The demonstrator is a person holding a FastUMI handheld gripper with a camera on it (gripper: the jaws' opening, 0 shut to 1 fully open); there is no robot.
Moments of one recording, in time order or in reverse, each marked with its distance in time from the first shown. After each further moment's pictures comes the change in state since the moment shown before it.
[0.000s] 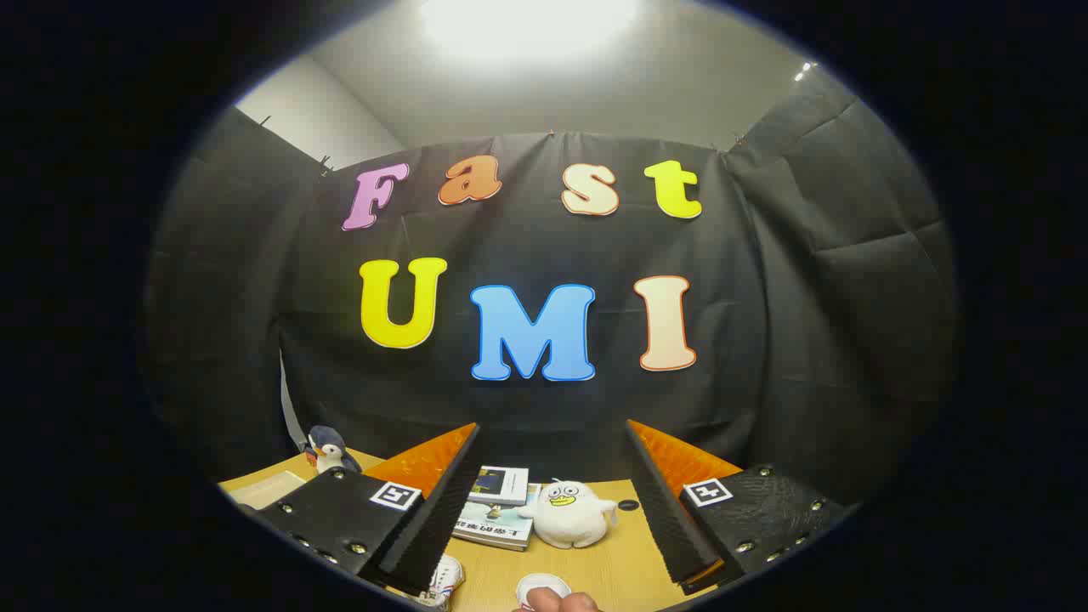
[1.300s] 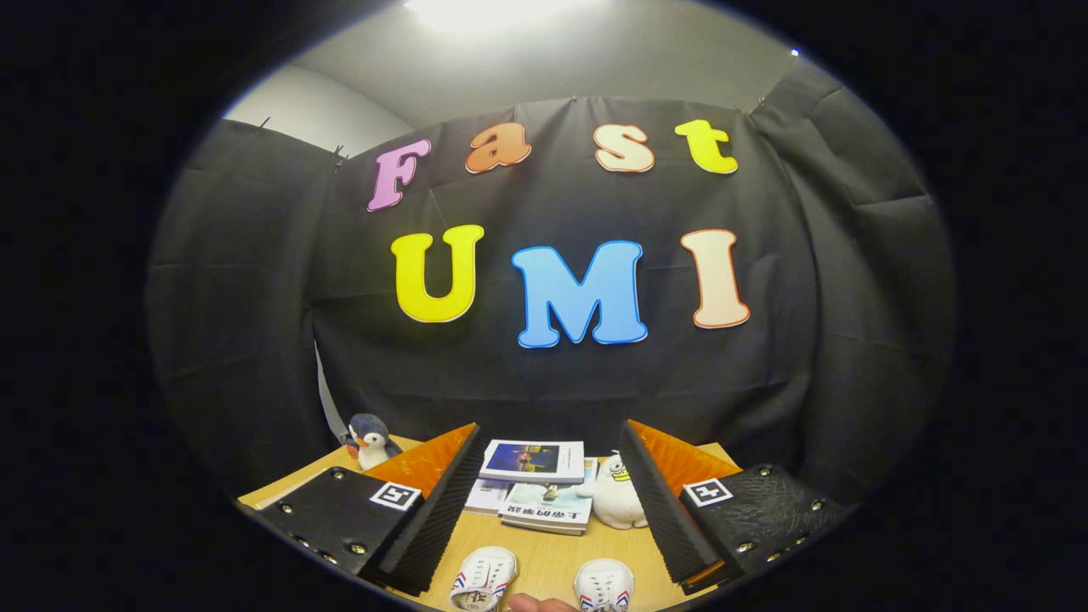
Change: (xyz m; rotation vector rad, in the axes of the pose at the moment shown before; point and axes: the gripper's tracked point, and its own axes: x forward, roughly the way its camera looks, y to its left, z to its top) arm 0.022 0.071 -0.045 0.058 0.131 0.140
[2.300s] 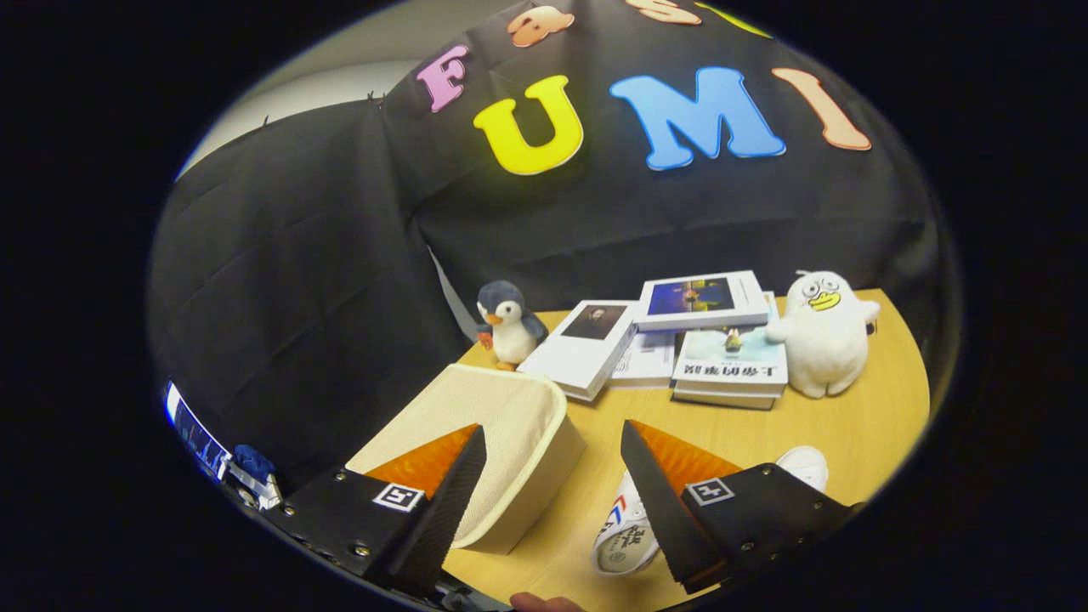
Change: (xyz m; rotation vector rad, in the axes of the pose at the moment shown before) arm -0.002 0.155 -0.180 0.200 0.504 0.448
